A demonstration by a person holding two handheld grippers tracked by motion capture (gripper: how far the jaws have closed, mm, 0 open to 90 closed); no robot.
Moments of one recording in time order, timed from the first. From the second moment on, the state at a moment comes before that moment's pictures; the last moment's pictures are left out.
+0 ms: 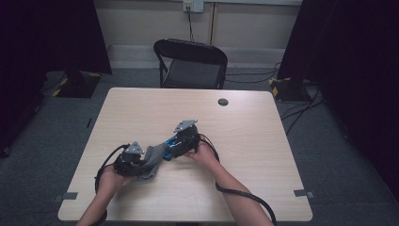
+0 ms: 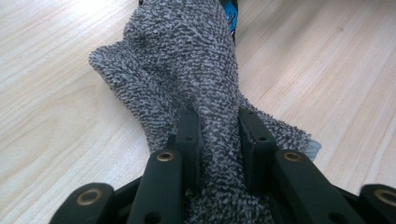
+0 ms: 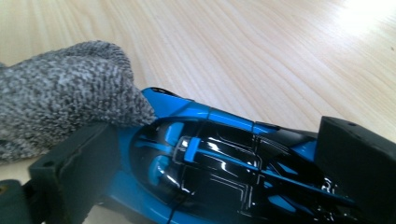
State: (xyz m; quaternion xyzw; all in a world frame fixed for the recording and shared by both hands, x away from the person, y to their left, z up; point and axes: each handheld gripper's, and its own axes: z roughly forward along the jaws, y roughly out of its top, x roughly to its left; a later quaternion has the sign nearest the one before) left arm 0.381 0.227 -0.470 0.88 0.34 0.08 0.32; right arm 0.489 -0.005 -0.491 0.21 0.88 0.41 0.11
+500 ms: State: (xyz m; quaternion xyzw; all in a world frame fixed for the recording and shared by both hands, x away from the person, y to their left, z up) left arm 0.369 0.240 -0.449 0.88 0.34 0.11 0.32; right arm 0.491 -0.024 -0.461 0.19 0.87 0.45 0.08
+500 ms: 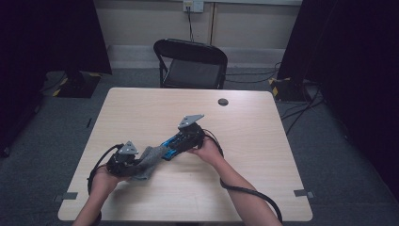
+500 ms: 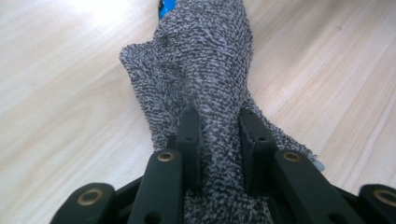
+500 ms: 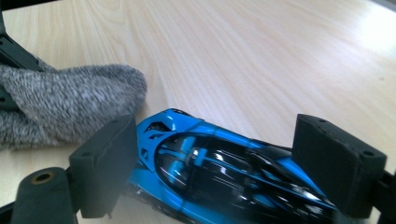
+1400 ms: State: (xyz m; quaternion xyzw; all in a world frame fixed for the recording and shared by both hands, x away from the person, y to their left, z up) left arm 0.382 0.128 -0.434 0.90 0.22 0.08 0.37; right arm 0.505 -0.109 -0.428 0.22 0.86 0.45 0.06
